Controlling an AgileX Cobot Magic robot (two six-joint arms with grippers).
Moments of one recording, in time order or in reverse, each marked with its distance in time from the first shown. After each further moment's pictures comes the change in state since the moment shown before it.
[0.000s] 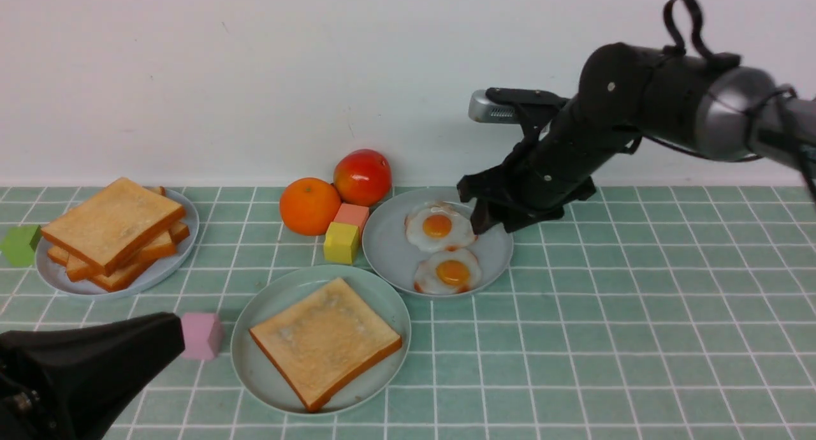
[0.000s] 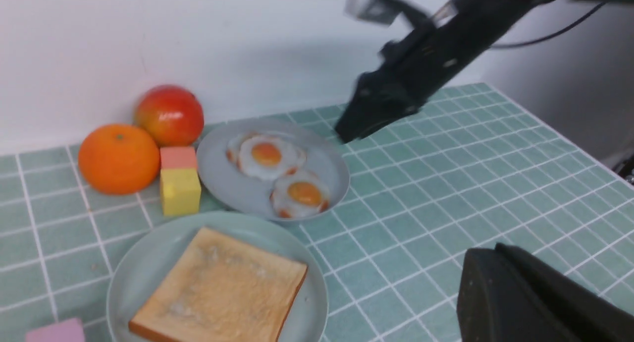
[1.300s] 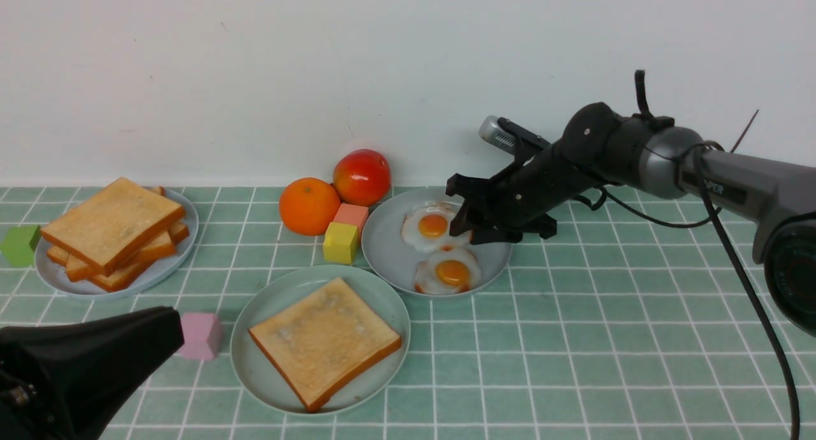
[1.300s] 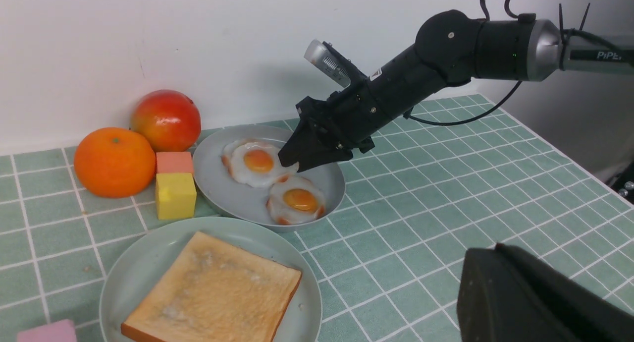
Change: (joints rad) right arm -0.066 0.265 -0.143 0.317 -0.118 -0.017; left arm 0.000 0.000 0.000 0.027 -0.004 -0.051
